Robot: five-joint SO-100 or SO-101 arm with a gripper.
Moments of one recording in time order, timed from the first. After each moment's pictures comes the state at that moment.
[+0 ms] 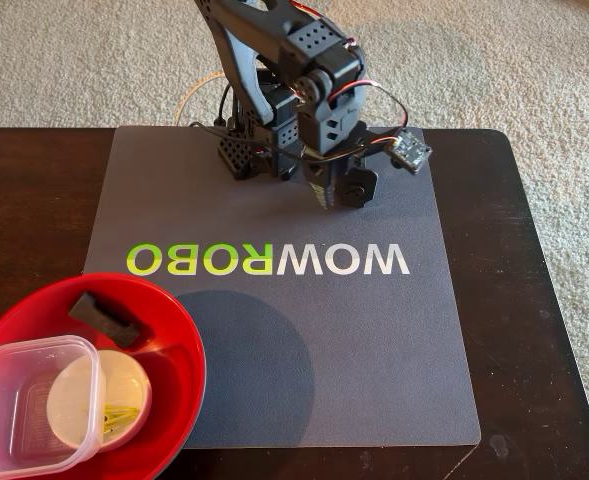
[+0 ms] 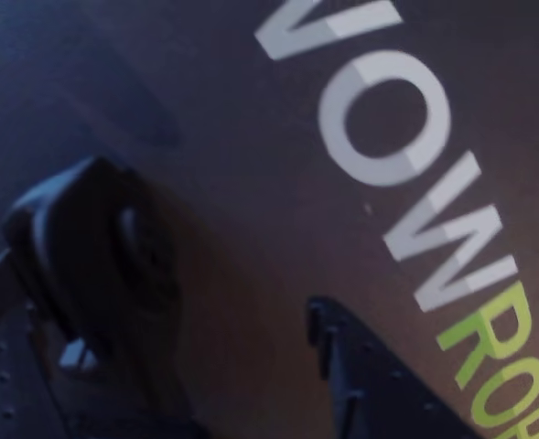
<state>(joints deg) -44.7 133.5 141.4 73.2 100.0</state>
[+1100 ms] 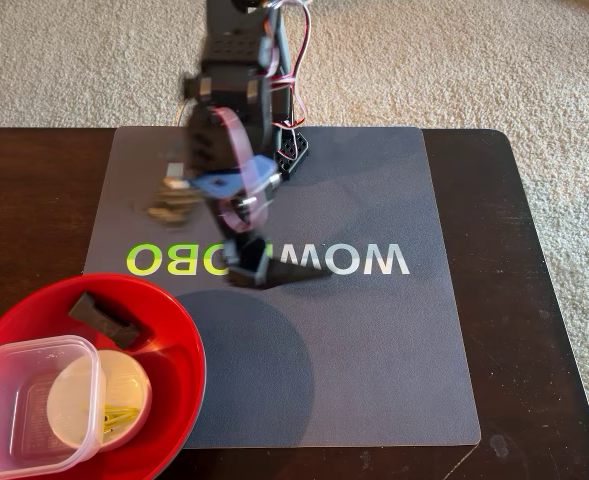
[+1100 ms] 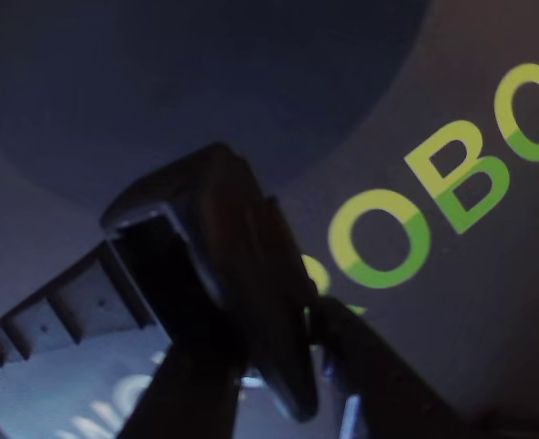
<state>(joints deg) 5.6 114.7 108.4 79.0 48.9</state>
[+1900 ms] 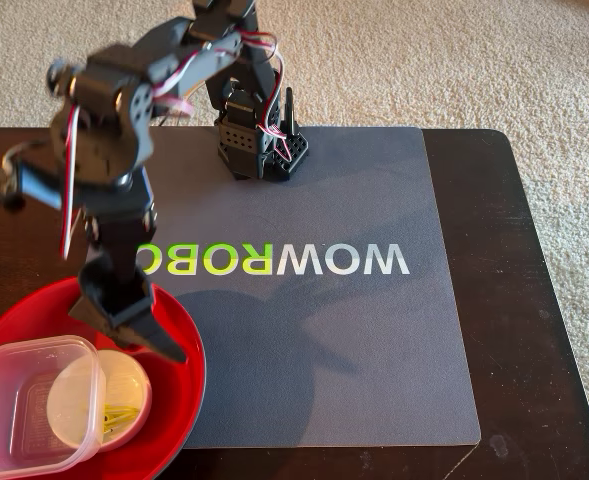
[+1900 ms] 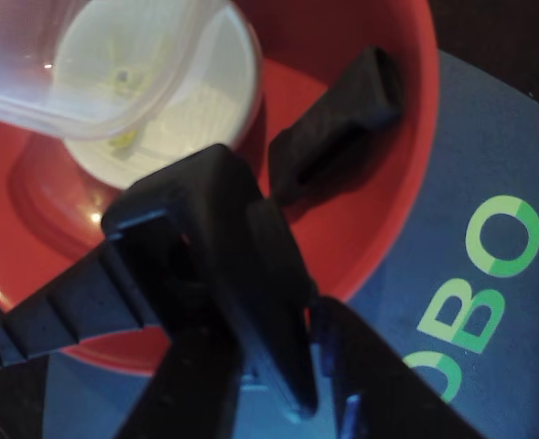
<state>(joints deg) 23.6 80.0 61.3 86.2 40.3</state>
